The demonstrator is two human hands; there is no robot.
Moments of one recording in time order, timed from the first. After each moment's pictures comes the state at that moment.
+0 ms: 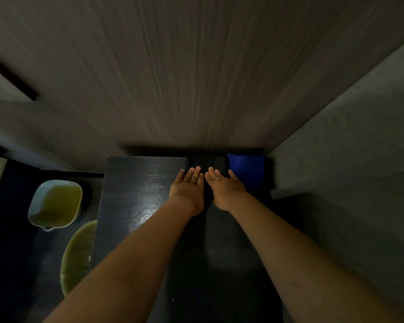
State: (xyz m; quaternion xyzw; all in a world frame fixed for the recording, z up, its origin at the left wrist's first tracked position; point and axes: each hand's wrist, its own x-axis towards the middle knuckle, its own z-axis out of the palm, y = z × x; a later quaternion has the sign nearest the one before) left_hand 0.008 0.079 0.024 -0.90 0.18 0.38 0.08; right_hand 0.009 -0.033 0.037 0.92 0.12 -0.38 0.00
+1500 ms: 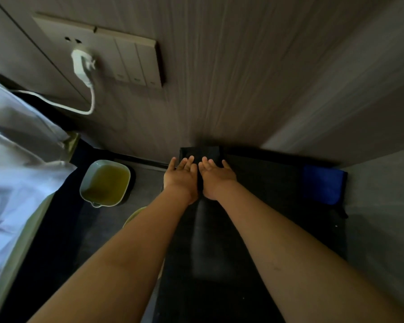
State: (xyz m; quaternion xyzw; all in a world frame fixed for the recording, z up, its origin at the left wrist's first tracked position) left_hand 0.010 0.283 0.028 -0.93 0.07 0.36 0.07; right_hand 0.032 0.188 0.036 0.89 0.18 -0.41 0.07
